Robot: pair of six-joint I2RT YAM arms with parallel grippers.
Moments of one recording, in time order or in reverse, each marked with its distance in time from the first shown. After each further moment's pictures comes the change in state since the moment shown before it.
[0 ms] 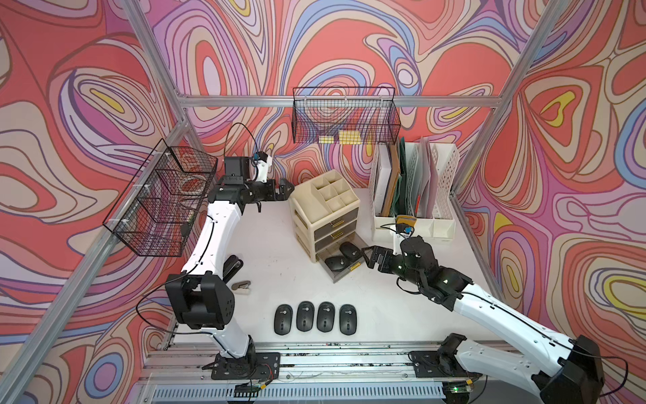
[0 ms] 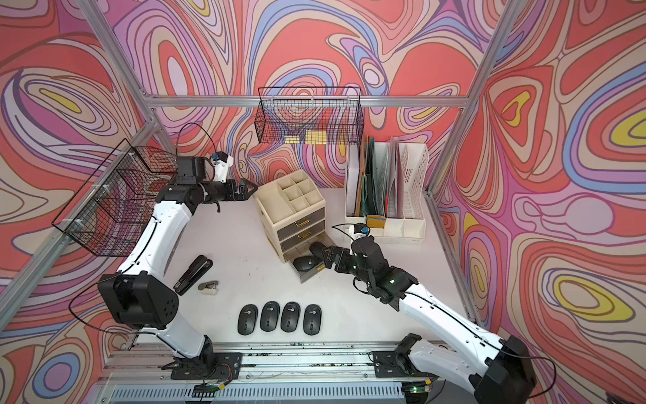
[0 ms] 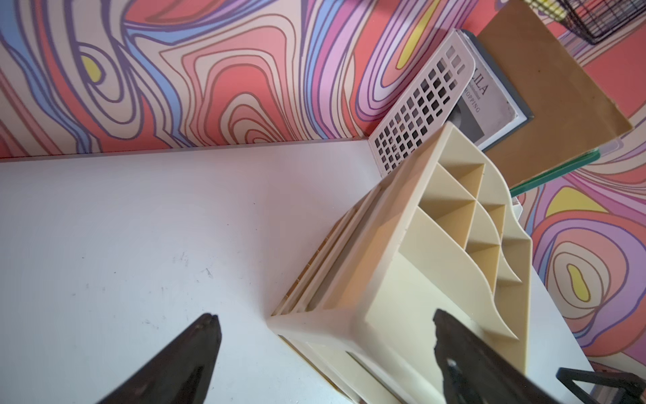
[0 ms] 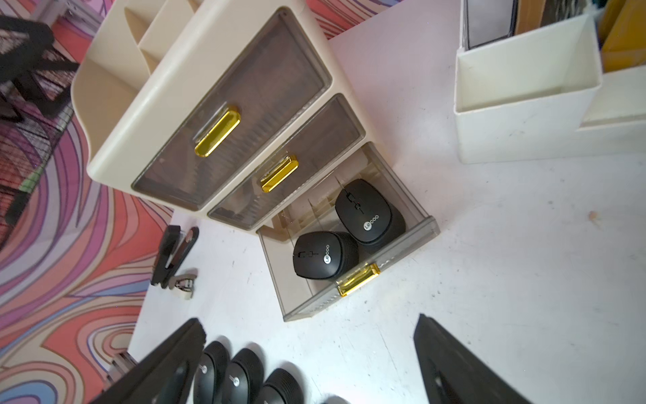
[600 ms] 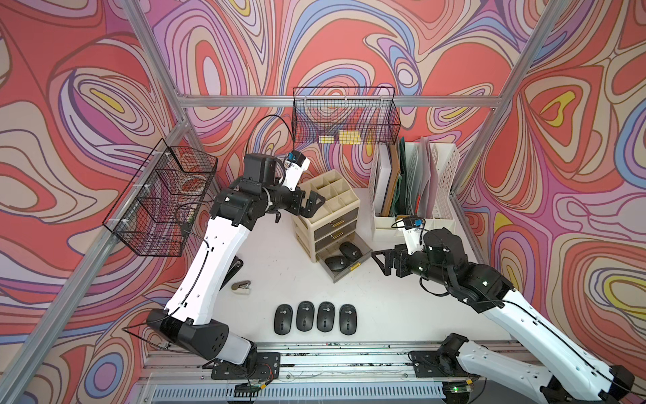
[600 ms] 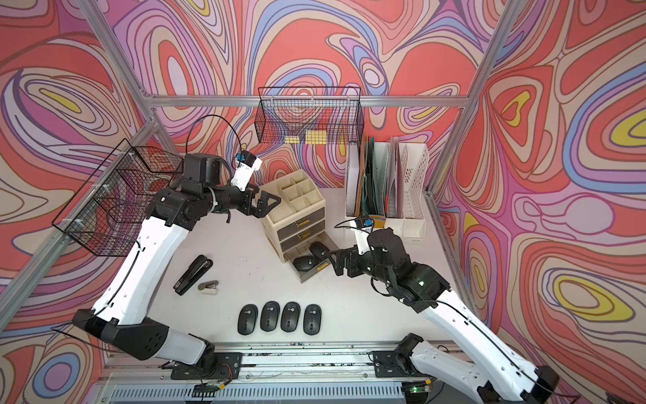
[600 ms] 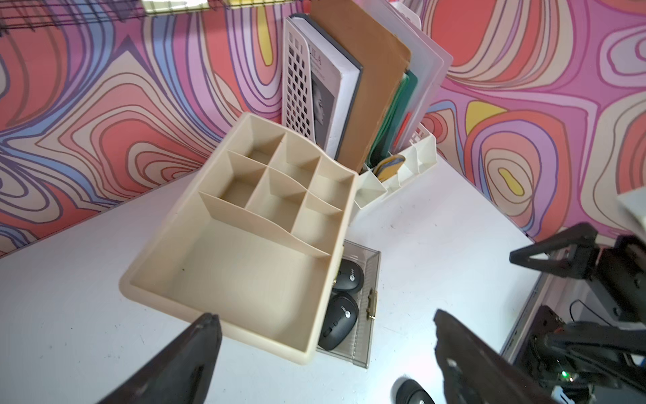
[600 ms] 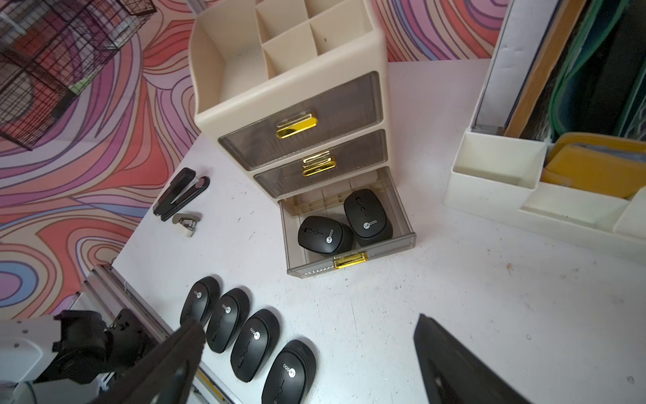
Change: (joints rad) left arm -0.402 -0.200 0.125 -0.303 -0.149 0.140; right arm 0.000 -0.140 0.250 -0.365 -0.092 -0.298
